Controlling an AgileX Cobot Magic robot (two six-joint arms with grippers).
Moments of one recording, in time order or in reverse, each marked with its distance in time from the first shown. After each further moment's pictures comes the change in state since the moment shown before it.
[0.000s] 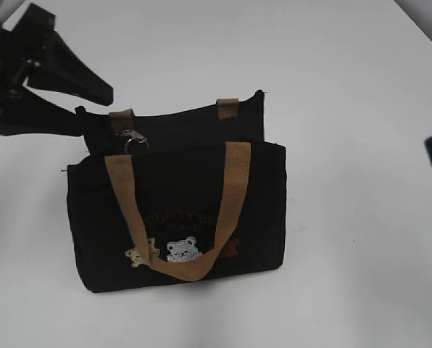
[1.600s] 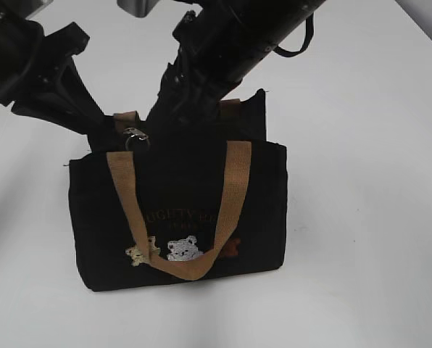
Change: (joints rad) left arm -0.073 0.231 -0.303 0.332 0.188 -0.150; right arm 0.417 1.025 -0.707 0.104 -0.044 -0.402
